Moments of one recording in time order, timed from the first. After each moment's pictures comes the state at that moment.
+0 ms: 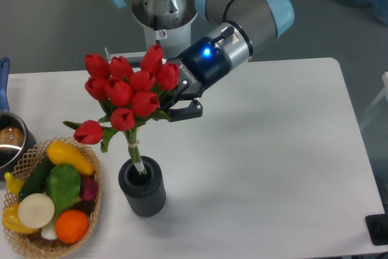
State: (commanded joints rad) arm 2.69 -1.76 -1.71 -0.84 0.12 1.05
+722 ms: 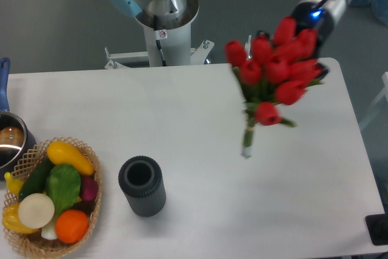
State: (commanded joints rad) arm 3.05 -1.77 -1.69 -0.84 0.13 1.06
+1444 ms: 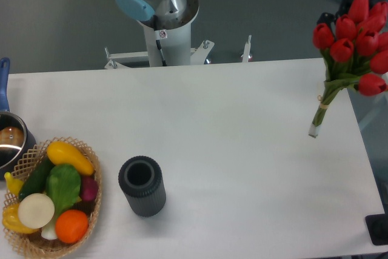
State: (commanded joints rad) arm 3.17 -1.83 -1.71 -0.83 0.13 1.22
